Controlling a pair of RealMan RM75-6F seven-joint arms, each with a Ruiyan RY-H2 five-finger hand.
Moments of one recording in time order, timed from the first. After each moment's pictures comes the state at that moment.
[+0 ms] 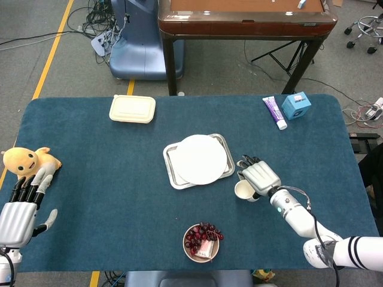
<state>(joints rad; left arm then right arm) -0.09 -1.10 -0.04 -1.75 1.57 1.55 0.23 0.91 -1.19 -0.12 -1.77 -0.91 0.89 -0.48</state>
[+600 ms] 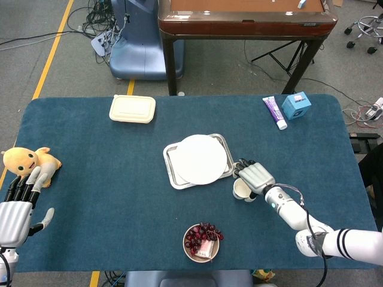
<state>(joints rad) -0.09 -1.09 -0.05 -1.75 1.56 1.55 0.21 0.91 -1.26 -0.07 -1.63 -0.90 0.74 -0.42</state>
